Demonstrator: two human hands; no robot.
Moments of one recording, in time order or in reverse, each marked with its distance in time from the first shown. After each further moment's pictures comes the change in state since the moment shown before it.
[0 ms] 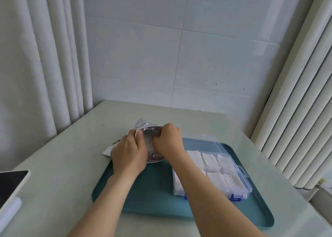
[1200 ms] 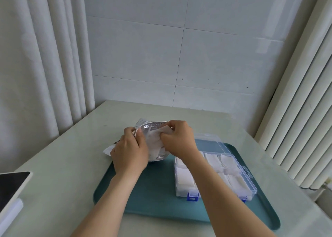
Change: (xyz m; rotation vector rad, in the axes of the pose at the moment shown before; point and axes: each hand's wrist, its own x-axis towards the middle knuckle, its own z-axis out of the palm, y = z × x) left_hand 0.002 0.002 -0.001 -0.037 0.089 -0.031; right_hand -0.007 0.012 -0.020 0.329 0.052 -0.045
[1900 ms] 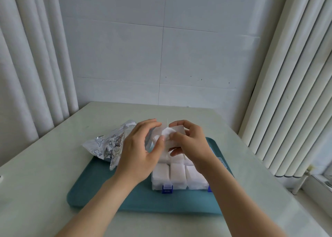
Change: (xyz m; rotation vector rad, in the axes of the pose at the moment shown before) left_hand -0.049 0.051 0.006 -0.272 -0.110 0.625; right_hand -0.048 0.039 -0.094 0.562 -0.088 0.087
